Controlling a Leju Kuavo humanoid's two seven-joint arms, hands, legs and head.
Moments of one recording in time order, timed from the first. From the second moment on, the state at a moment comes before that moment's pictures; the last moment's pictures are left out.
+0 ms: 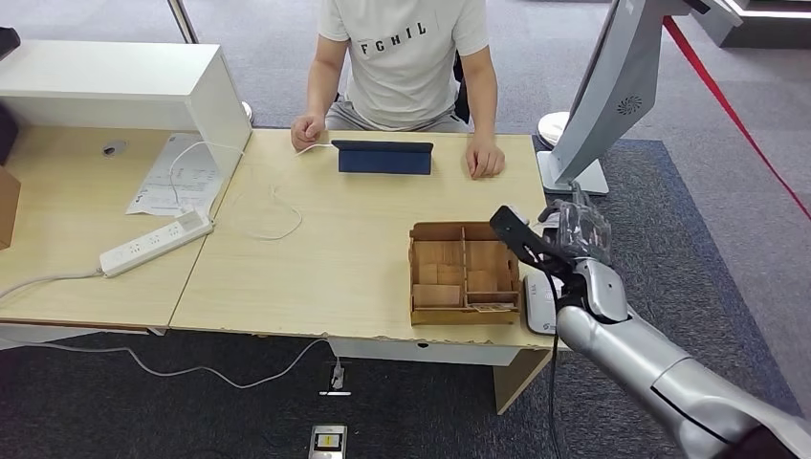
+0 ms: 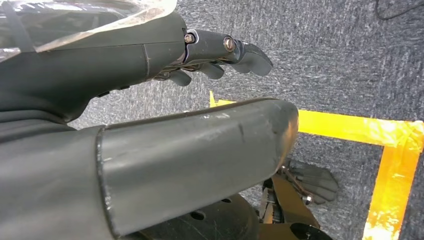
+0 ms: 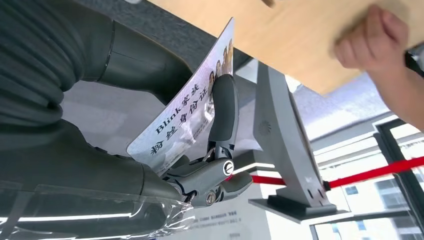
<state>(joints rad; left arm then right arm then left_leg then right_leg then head) -0.14 -0.27 1.54 -0.09 -1.16 0.36 -0.24 -0.90 -0.33 1.18 -0.81 0.36 -0.52 0.48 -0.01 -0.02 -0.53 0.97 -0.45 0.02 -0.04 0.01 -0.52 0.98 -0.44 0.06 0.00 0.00</state>
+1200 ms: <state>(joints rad) -0.15 -0.29 1.54 -0.09 -1.16 0.47 -0.23 -1.01 -0.19 1.23 -0.92 0.48 -0.36 0.44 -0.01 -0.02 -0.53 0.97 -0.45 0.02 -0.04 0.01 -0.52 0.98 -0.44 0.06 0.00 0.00</state>
